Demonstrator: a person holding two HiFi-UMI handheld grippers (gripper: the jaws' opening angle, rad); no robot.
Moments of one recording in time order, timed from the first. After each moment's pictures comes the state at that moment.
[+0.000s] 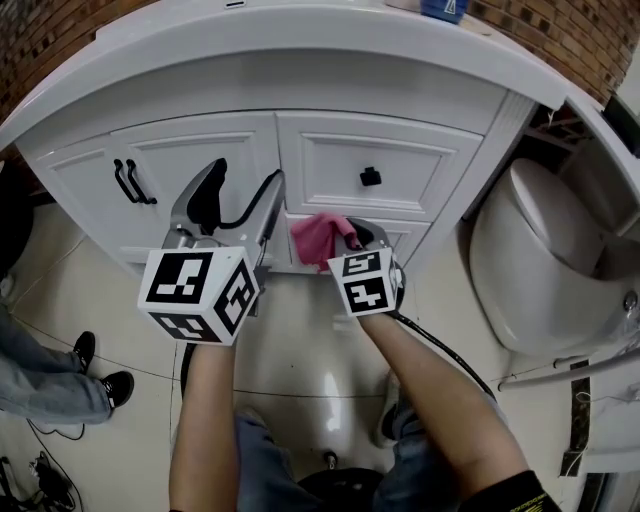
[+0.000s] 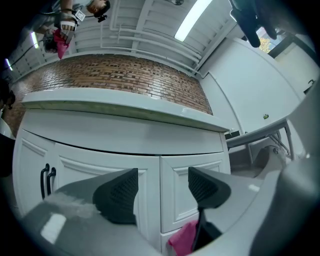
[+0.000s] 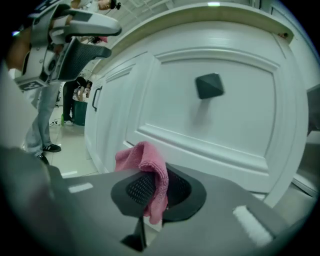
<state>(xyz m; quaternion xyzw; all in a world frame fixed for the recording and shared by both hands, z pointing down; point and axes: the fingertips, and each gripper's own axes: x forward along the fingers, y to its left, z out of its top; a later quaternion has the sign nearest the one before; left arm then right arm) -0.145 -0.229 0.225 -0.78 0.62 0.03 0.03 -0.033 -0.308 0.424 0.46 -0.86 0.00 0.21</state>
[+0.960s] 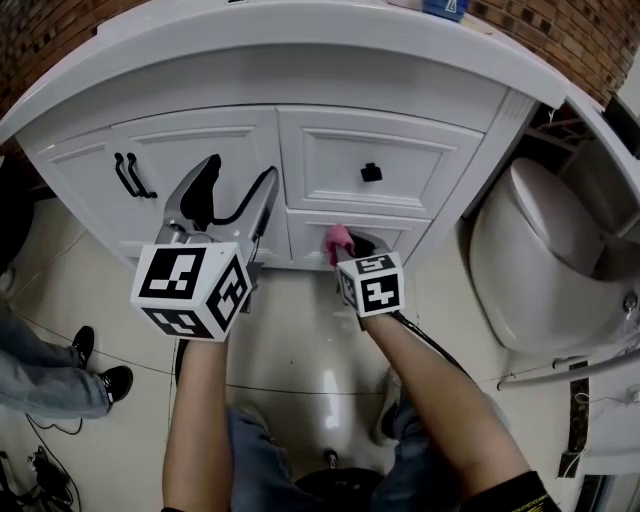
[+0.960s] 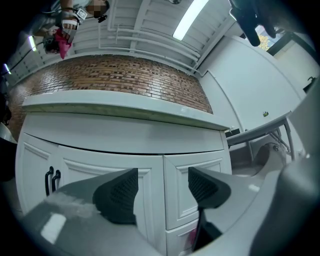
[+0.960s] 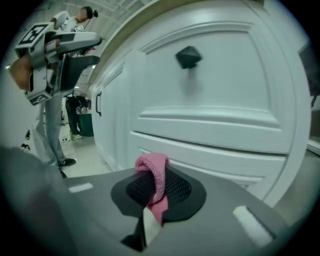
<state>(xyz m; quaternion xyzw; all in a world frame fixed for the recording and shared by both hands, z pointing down) -0.151 -0.224 0.226 -0.78 0.63 0.02 0.04 -0.030 -0.295 0.458 0.41 -0.89 0.10 0.19</state>
